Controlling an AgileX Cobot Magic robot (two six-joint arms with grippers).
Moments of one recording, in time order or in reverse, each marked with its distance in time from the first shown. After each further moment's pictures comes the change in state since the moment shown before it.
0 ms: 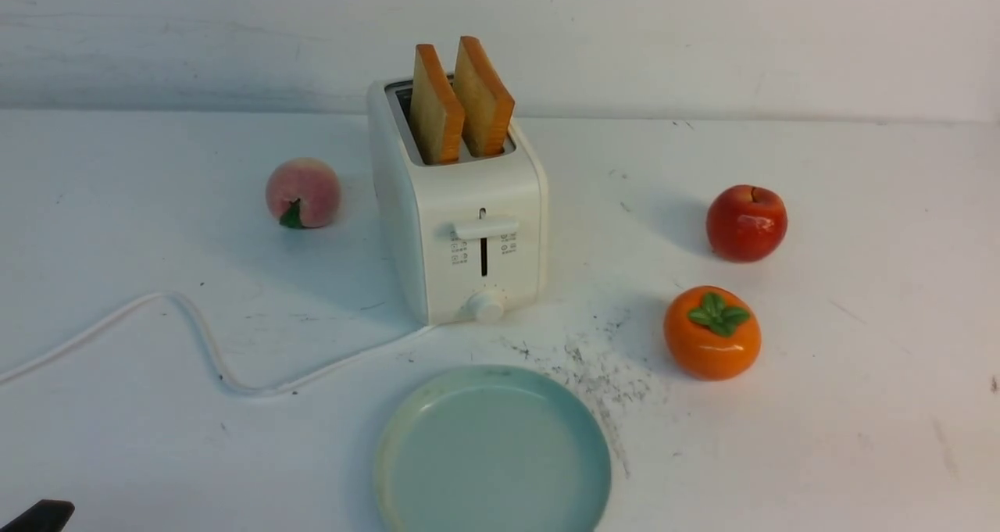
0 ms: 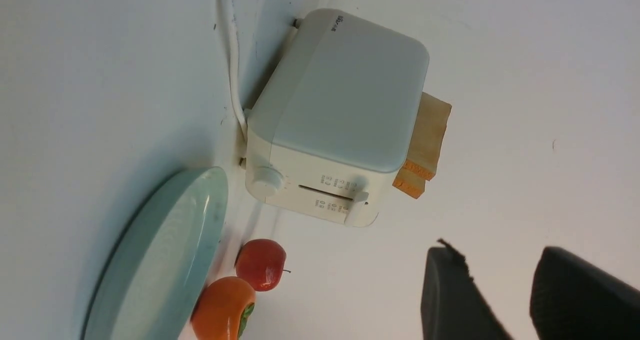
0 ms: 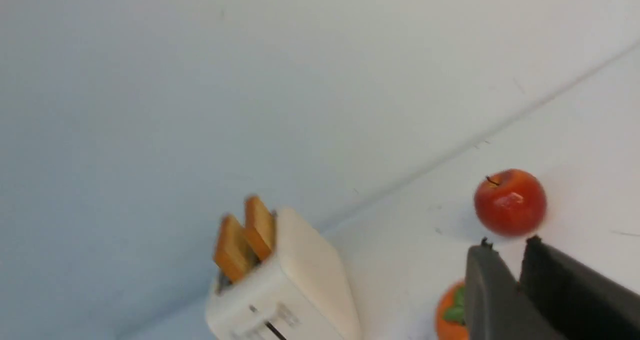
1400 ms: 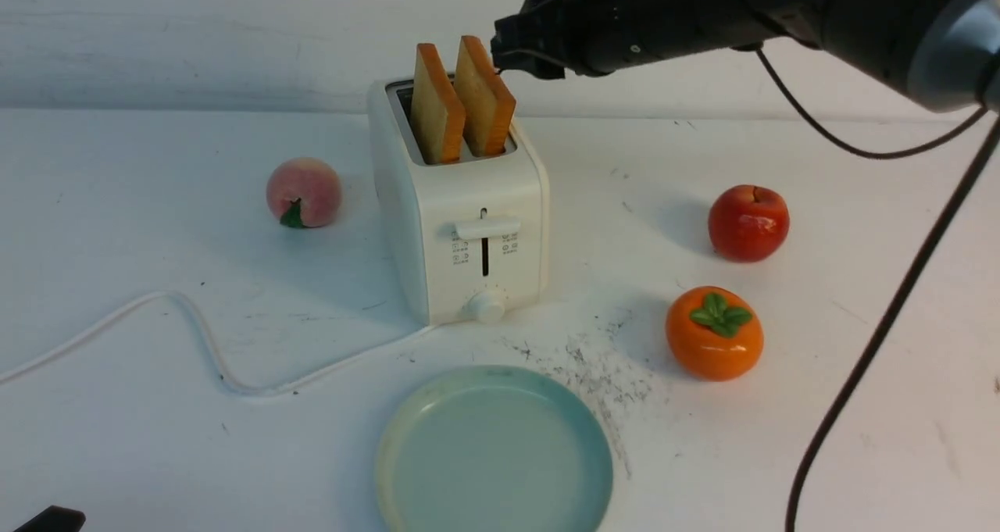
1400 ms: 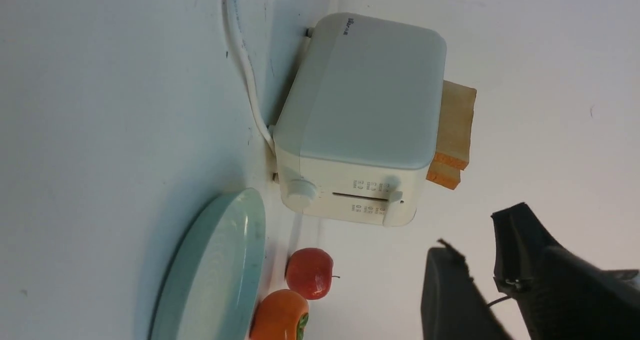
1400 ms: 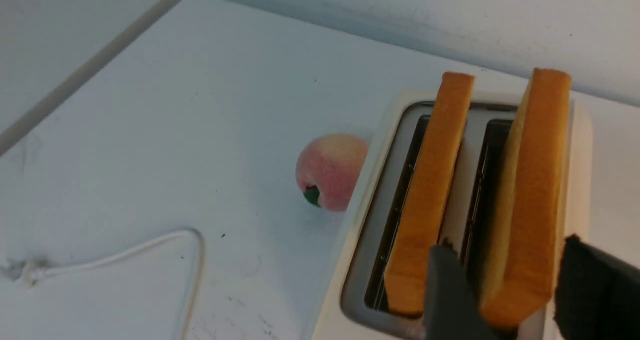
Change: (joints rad) right arm 0.349 1.721 -1.545 0.265 0.282 -0.667; left arm 0.000 0.000 0.000 0.043 0.023 0.126
